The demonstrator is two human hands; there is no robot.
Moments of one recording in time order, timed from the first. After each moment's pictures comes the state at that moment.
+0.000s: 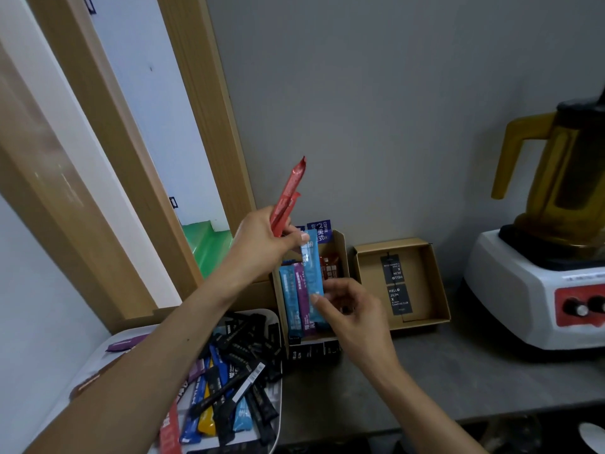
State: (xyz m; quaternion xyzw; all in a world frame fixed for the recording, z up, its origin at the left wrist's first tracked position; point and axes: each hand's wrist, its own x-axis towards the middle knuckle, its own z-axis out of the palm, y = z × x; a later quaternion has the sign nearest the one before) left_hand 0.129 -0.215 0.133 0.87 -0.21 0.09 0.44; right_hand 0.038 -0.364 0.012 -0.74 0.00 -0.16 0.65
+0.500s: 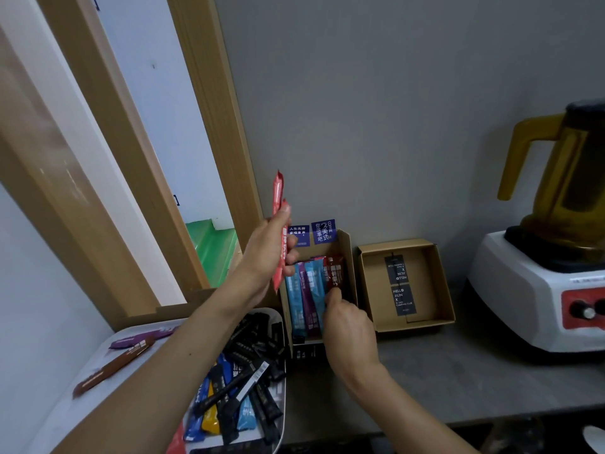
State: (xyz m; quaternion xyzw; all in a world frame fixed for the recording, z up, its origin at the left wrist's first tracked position) left_hand 0.120 -0.216 0.121 0.68 -0.10 -0.09 0.72; right_hand 0.060 -0.337 -0.012 -0.96 0.07 -0.17 0.21
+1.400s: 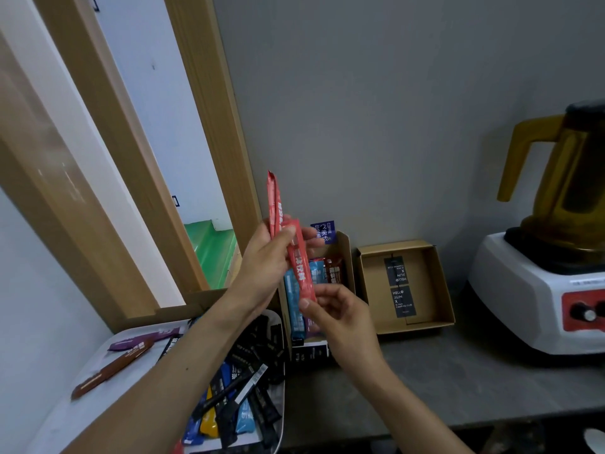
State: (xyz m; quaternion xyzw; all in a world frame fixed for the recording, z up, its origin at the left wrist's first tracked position) left_hand 0.107 -0.221 0.112 0.66 -0.17 -0.02 0.73; right_hand 0.047 -0.339 0.008 -0.62 0.00 -0.12 0.77
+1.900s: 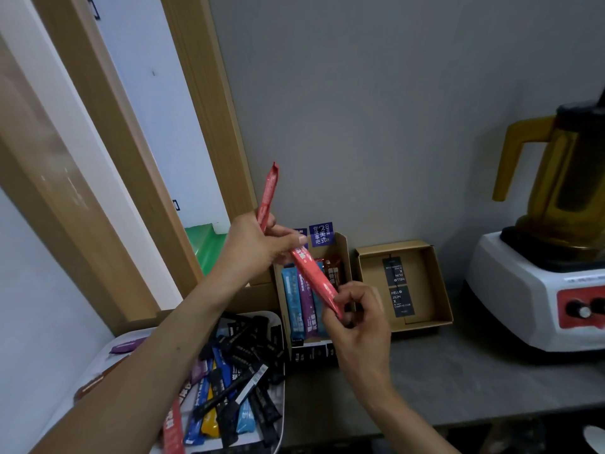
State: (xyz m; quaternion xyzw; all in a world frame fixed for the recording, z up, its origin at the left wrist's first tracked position) left_hand 0.117 -0.203 0.142 0.83 -0.16 0.04 0.53; right_hand 0.032 -0.346 -0.004 -0.70 0.00 -0.33 0.64
